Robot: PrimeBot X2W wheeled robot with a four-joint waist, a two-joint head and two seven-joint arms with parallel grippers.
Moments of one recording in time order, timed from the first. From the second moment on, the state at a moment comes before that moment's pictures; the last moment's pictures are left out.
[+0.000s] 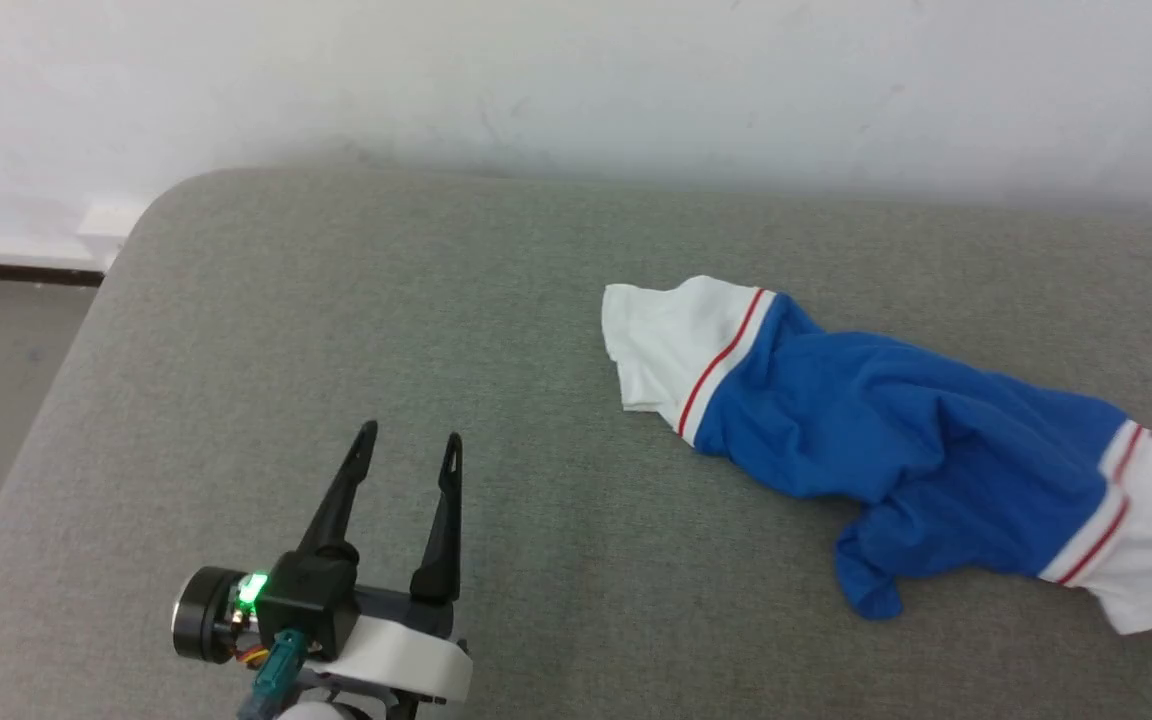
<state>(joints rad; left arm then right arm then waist) -0.01 0.09 -0.20 -0.02 -0.06 0.04 -0.26 -0.15 -0.33 -0.44 0.35 0.02 0.13 0.51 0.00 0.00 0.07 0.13</state>
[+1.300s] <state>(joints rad) -0.63 0.07 -0.24 0.73 -0.20 -0.02 0.23 -0.03 -0.09 -0.15 0.00 0.14 0.13 -0.01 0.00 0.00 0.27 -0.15</state>
